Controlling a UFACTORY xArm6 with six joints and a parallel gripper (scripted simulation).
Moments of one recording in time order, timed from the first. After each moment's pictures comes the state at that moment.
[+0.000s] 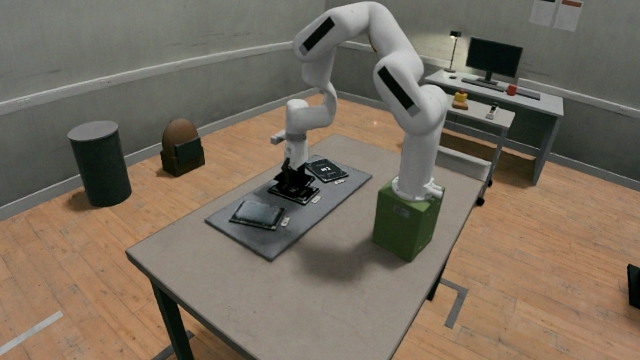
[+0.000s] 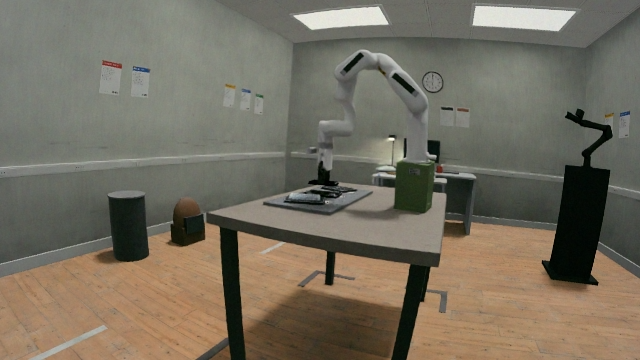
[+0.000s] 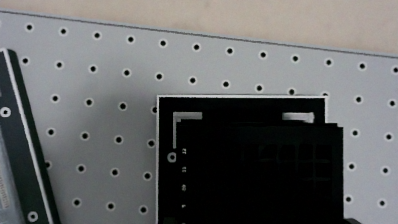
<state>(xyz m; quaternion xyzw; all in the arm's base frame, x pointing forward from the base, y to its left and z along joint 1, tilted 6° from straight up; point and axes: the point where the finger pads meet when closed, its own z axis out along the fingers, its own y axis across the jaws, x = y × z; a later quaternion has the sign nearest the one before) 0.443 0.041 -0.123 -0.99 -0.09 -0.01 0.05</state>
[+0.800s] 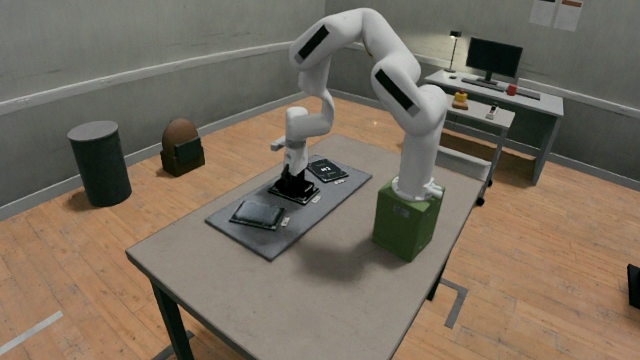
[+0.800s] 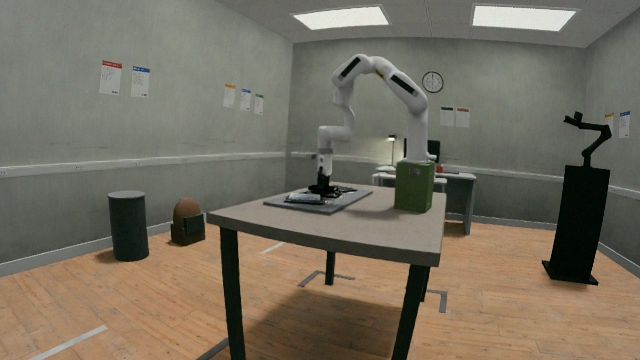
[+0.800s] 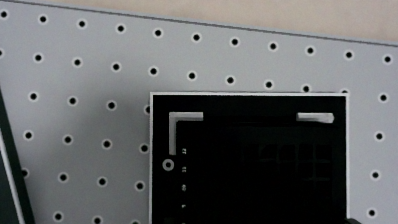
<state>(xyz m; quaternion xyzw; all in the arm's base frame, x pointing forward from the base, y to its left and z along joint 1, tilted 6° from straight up) 0.443 0.043 -0.149 -0.99 -0.09 -0.01 0.05</state>
